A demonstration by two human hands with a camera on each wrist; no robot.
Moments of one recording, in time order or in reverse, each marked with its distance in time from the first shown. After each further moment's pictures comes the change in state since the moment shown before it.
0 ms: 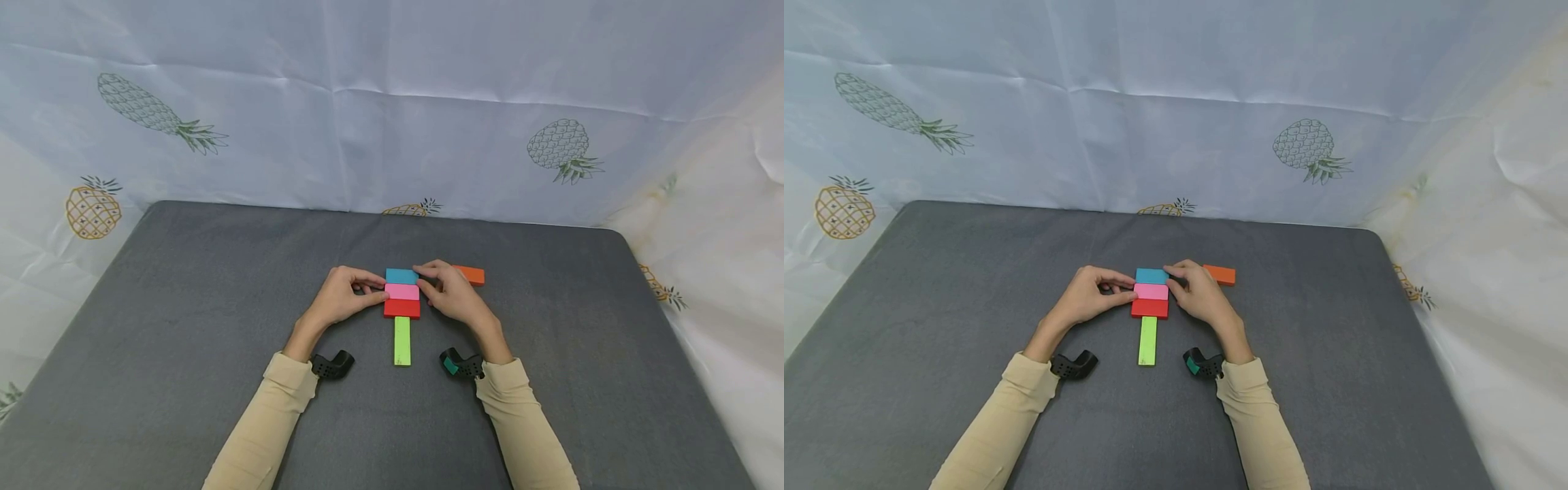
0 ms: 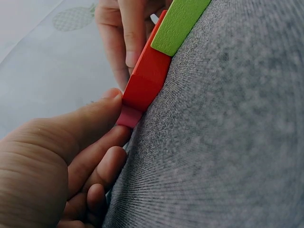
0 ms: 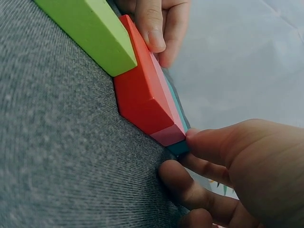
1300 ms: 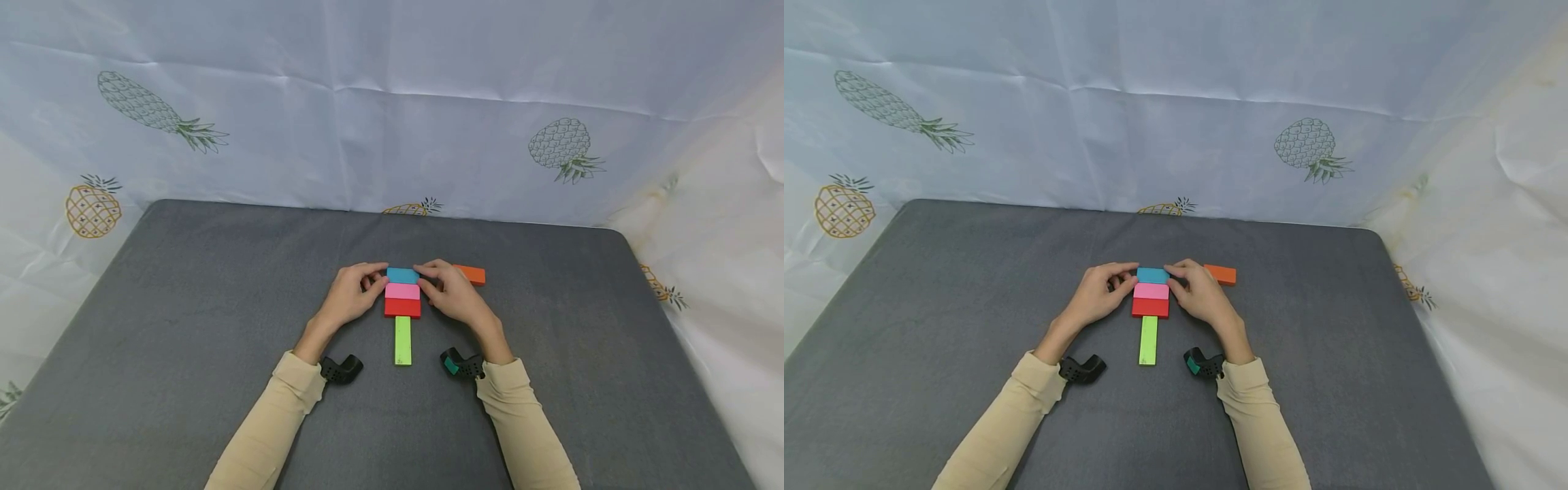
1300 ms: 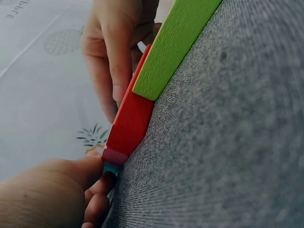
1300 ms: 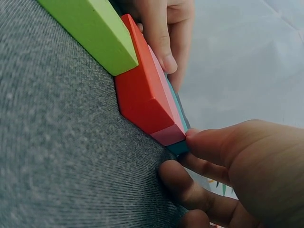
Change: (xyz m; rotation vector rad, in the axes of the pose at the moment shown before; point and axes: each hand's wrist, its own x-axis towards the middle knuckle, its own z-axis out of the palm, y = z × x) left_hand 0.004 0.005 0.016 0.097 0.120 0.032; right_hand 0.001 0.000 0.002 -0.025 0.011 0.001
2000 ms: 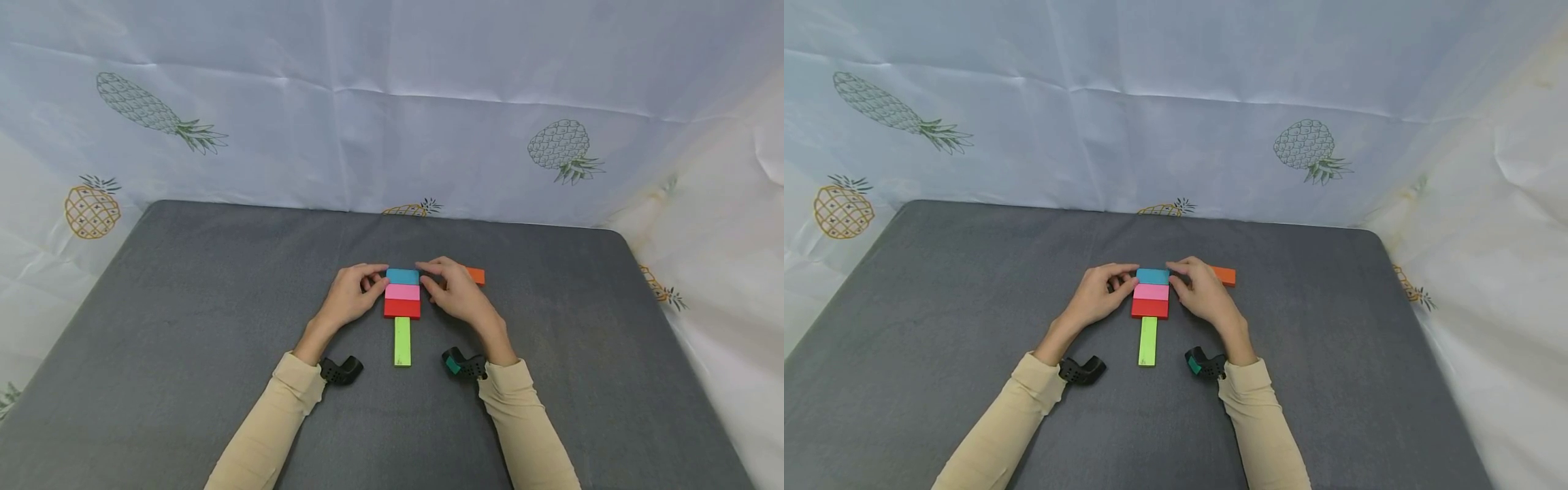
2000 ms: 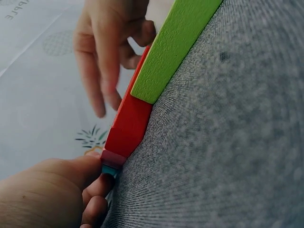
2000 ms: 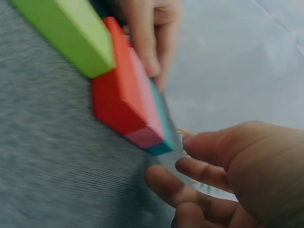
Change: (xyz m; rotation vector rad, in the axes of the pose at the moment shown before) left_hand 0.001 0.000 0.001 0.010 0.001 -0.014; right_hand -0.003 -0.004 -0.010 -0.005 0.024 -0.017
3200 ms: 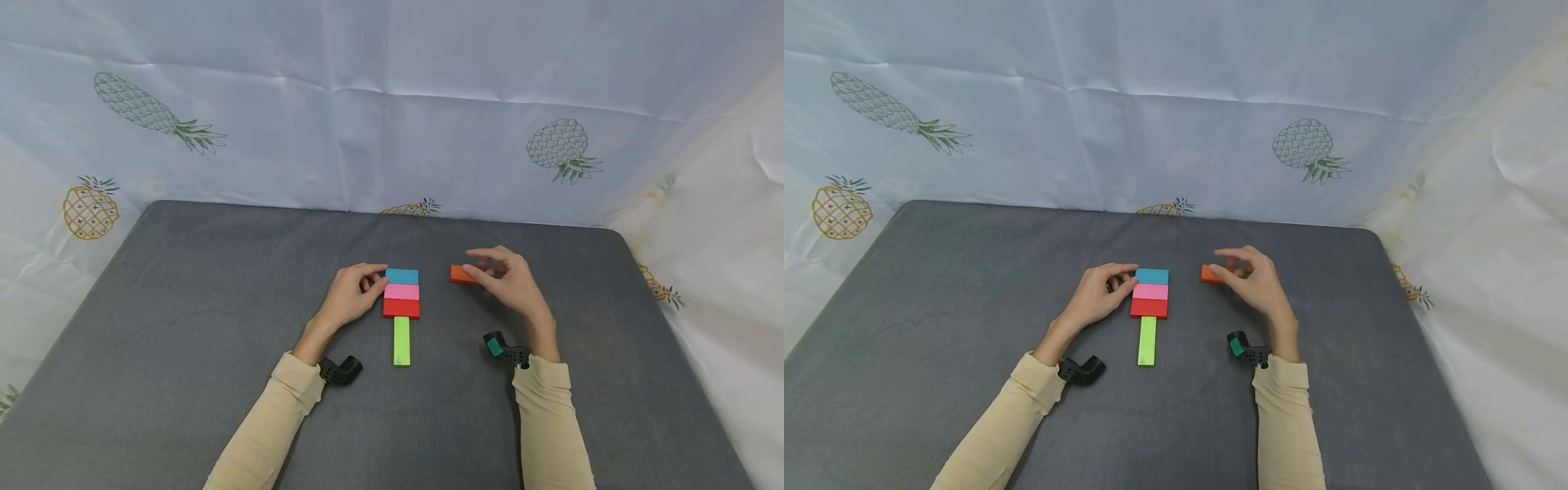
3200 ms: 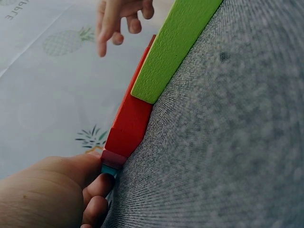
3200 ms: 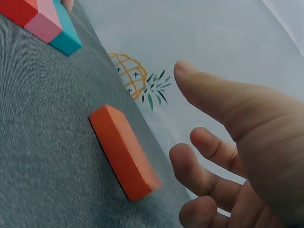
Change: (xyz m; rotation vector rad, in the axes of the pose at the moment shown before) left_hand -0.001 -0.003 0.002 0.006 0.003 -0.014; right_hand -0.027 0.043 -0.058 0.092 0.213 0.062
